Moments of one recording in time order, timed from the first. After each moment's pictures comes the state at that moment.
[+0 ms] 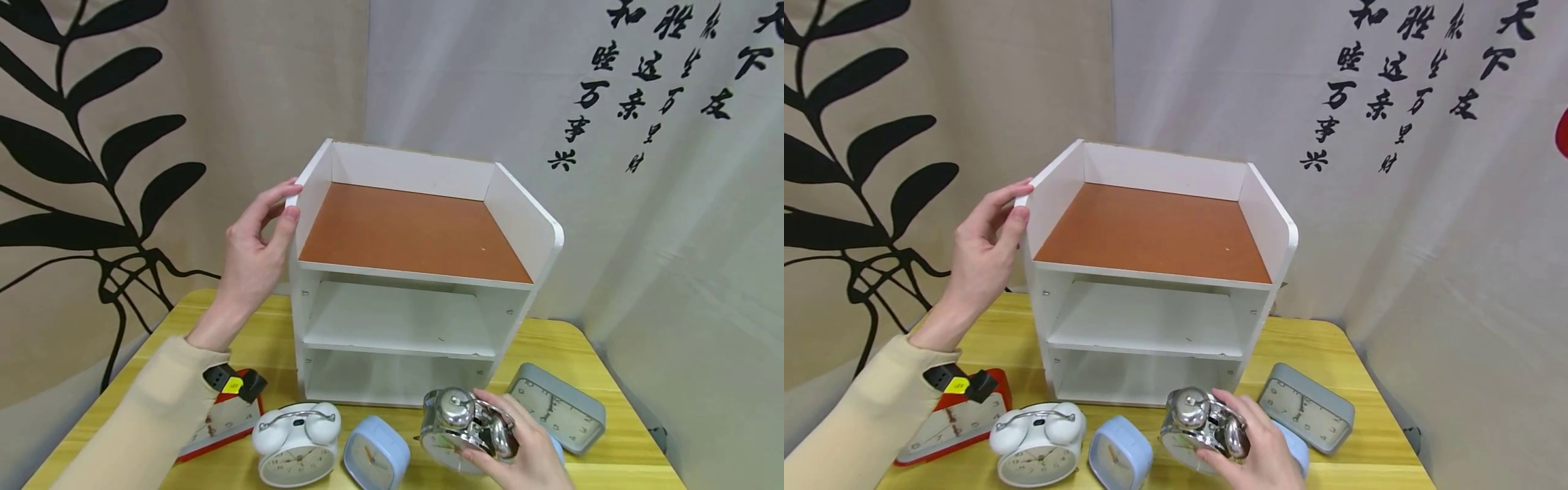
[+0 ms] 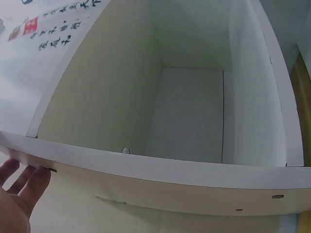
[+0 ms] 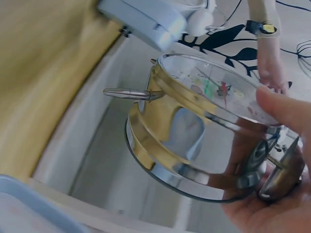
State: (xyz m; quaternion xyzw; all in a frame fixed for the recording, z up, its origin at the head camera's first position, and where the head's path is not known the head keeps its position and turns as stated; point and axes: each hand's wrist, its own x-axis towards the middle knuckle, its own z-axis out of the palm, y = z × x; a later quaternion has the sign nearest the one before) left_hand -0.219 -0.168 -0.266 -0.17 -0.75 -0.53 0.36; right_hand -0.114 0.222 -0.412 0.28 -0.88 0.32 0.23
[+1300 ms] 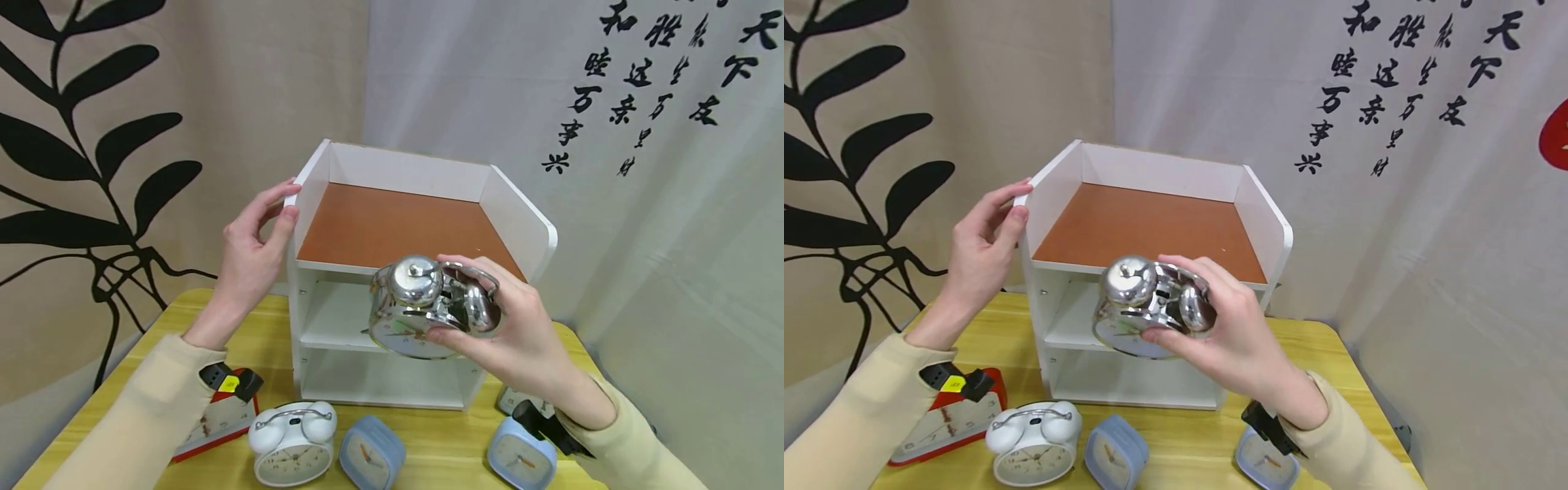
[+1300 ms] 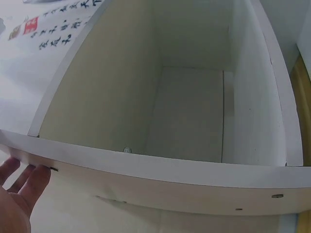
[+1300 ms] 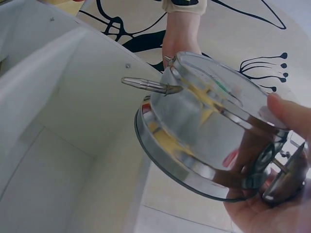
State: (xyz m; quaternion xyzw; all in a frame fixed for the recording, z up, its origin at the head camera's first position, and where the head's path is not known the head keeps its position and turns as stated) left_hand -0.218 -0.170 -0.265 -0.17 -0.75 -0.54 0.35; right_hand -0.151 0.154 -0.233 0.42 -0.79 0.36 0.25
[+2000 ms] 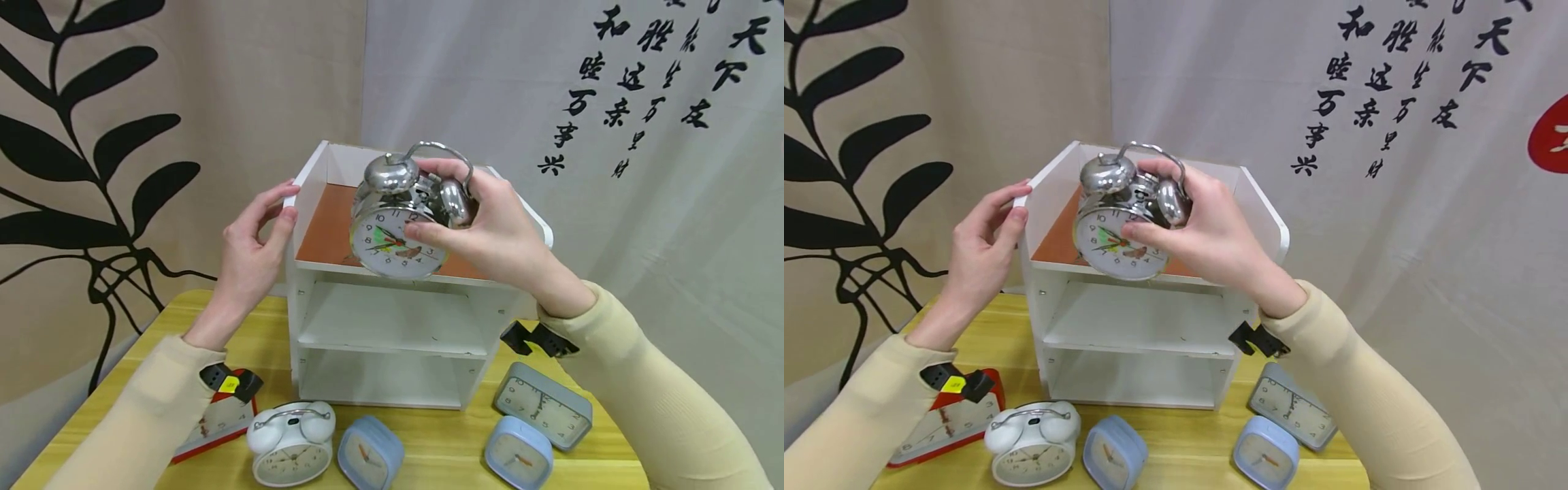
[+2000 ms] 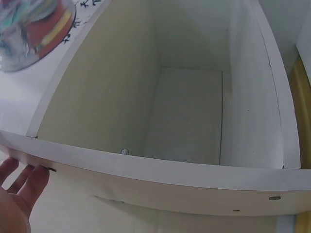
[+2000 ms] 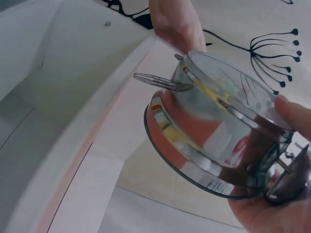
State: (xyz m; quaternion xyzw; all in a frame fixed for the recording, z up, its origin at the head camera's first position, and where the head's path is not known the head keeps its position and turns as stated) left_hand -0.217 -0.169 -0.267 -0.16 -0.75 -0.54 0.35; right_hand -0.195 0.122 -0.150 0.35 -0.83 0.40 0.15
